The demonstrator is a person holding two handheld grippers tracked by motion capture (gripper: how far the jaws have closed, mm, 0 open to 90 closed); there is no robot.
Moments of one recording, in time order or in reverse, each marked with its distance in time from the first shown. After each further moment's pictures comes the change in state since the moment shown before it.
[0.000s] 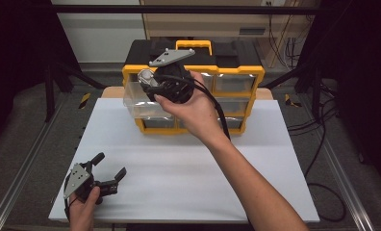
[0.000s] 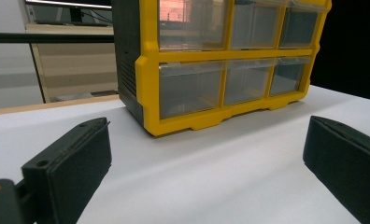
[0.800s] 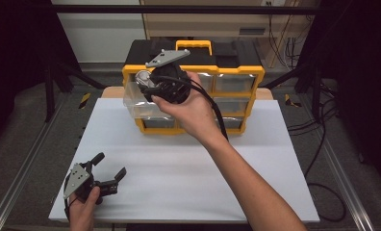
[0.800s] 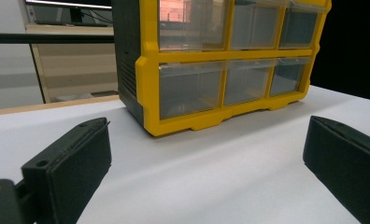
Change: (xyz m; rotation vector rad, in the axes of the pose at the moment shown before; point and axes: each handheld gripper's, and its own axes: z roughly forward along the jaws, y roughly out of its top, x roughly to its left) left arm 0.000 0.000 0.000 0.000 -0.001 0.000; right arm 0.003 0.001 0.006 0.017 0.005 -0.014
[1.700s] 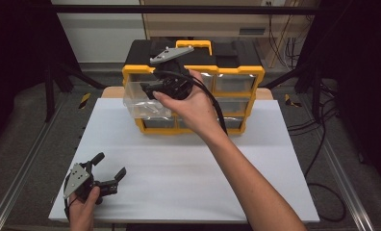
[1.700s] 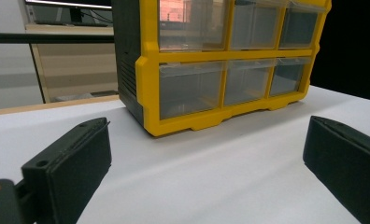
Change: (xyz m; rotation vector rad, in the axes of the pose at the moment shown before) left arm 0.000 0.000 0.000 -0.001 -0.001 -0.001; right arm -0.013 -0.002 0.007 0.003 0.007 0.068
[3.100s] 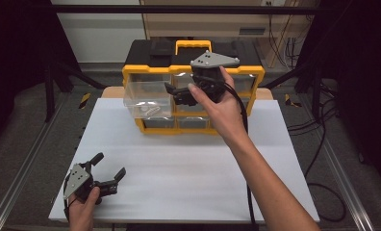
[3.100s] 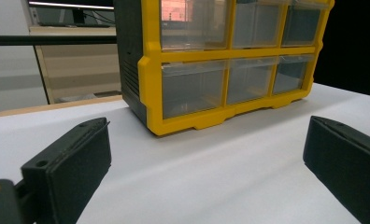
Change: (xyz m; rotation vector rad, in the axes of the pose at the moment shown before) left arm -0.001 0.000 -0.001 0.005 0.009 0.017; right arm -0.041 -0.041 -0.043 -0.187 -0.046 0.047
